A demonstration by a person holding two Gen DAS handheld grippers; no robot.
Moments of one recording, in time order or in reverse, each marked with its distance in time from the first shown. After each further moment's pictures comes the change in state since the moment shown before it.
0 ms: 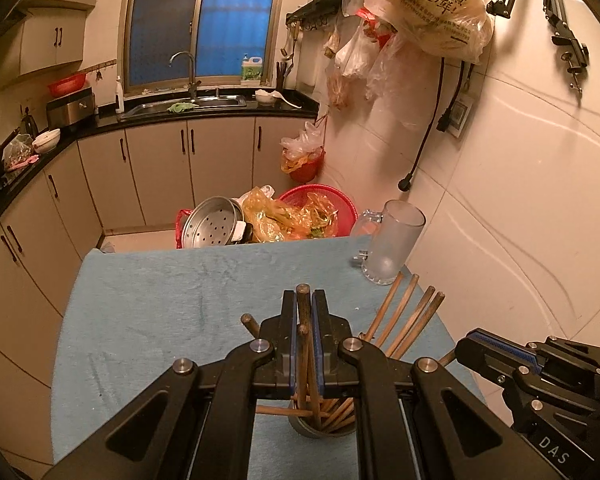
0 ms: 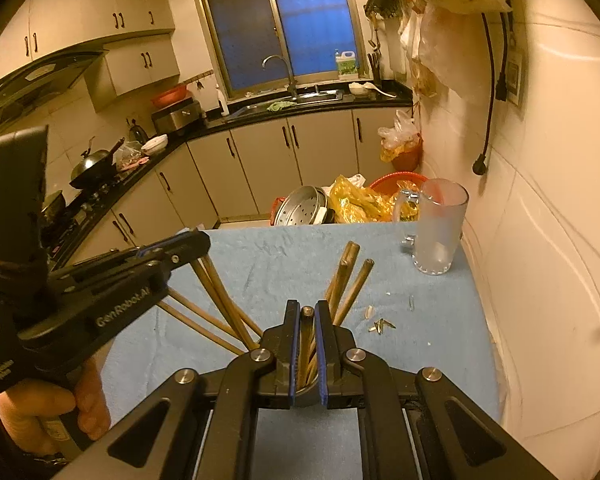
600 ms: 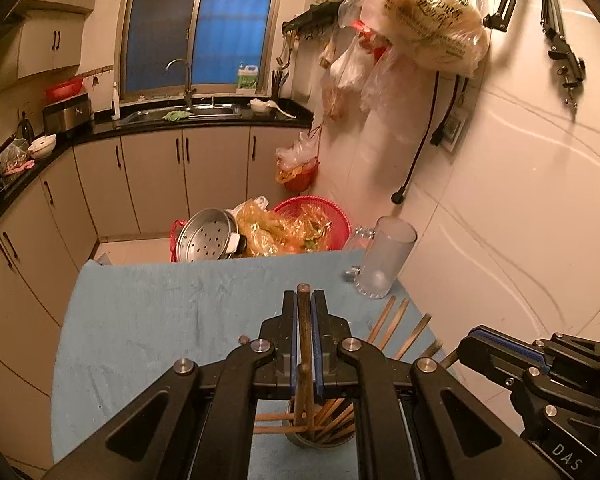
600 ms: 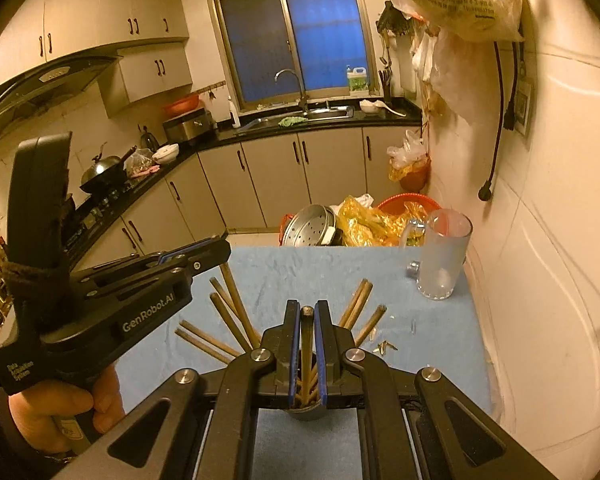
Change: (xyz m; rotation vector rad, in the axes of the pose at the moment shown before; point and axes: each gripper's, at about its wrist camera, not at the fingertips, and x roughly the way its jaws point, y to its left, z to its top) left arm -0.005 0.000 0.014 -0.005 -0.025 -0.021; right arm -0.019 0.010 0.020 -0.041 -0.045 0.020
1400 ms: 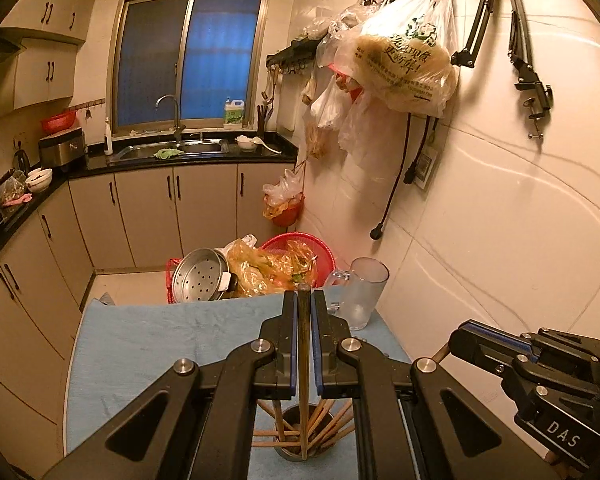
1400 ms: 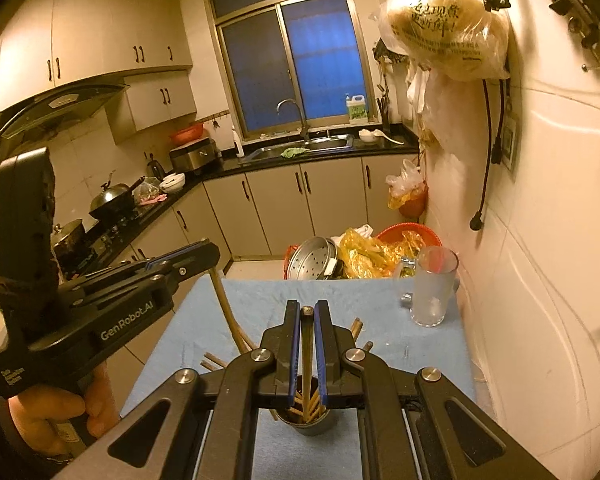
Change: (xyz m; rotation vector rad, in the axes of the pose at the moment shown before) left arm -0.053 -0.019 0.037 0.038 -0.108 -0.033; right arm -0.054 0.000 0.030 0.017 -0.094 0.017
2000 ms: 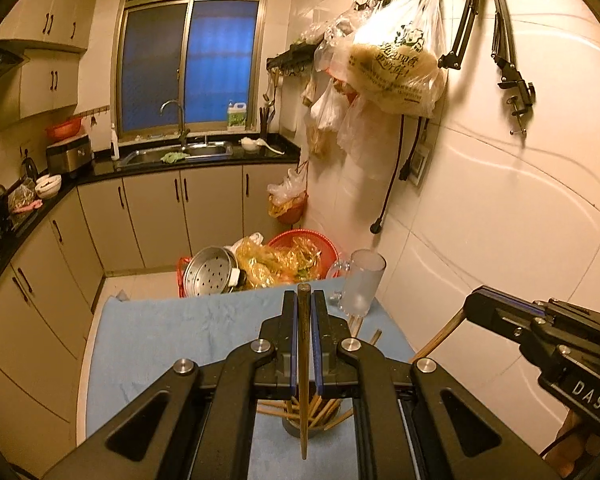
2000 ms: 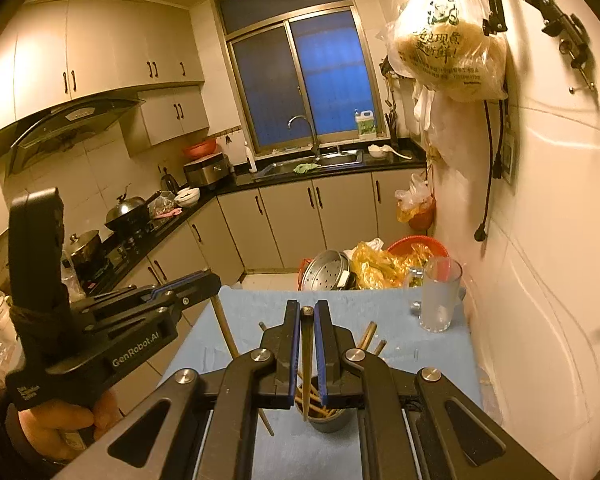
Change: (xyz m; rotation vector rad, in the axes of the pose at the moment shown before) left arm -0.046 -0.007 -0.005 0.029 0.000 0.020; right arm -0.049 0.017 -0.001 -0.002 -0.063 0.037
